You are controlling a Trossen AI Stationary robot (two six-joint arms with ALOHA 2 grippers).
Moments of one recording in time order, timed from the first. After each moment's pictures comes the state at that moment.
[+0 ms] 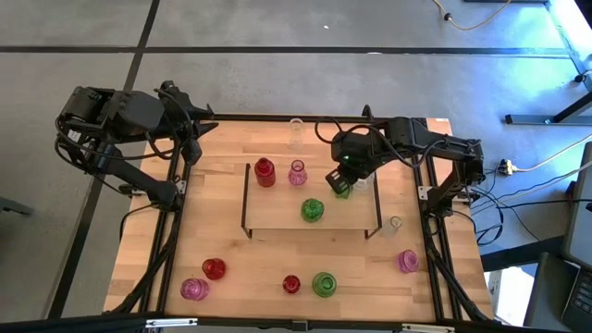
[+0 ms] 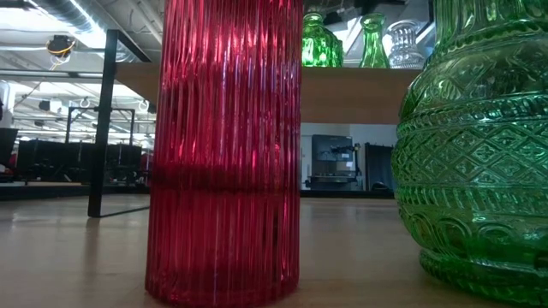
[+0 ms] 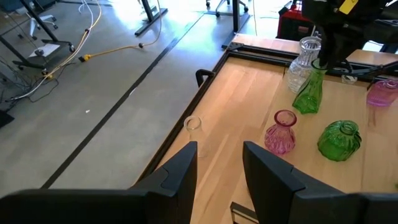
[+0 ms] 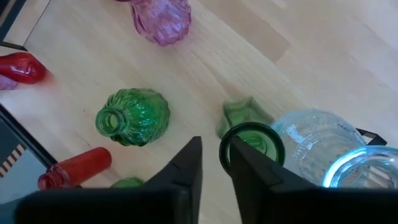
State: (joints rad) left arm -0.11 1.31 2.16 -1.51 -0.61 -0.25; right arm 0.02 1.72 2.08 -1.57 0.04 0.87
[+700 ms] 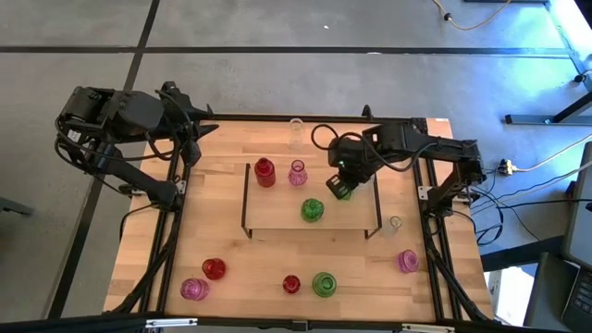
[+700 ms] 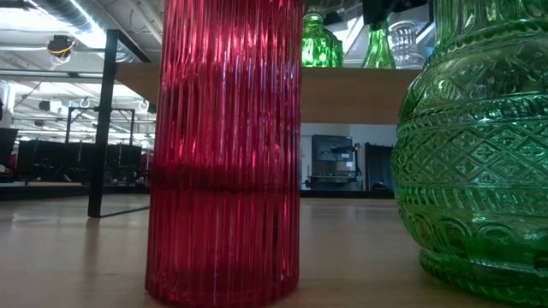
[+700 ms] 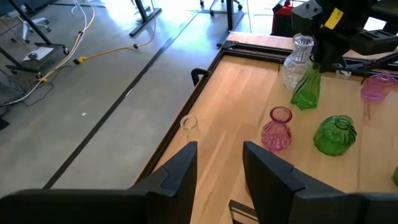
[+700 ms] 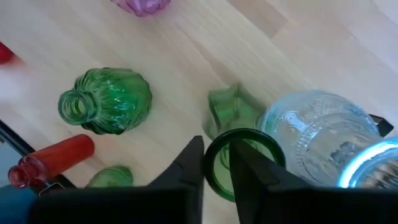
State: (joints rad) left arm -0.11 1.31 2.16 -1.51 -0.59 -0.22; right arm 0.02 1.72 1.98 -1.57 0.01 0.86
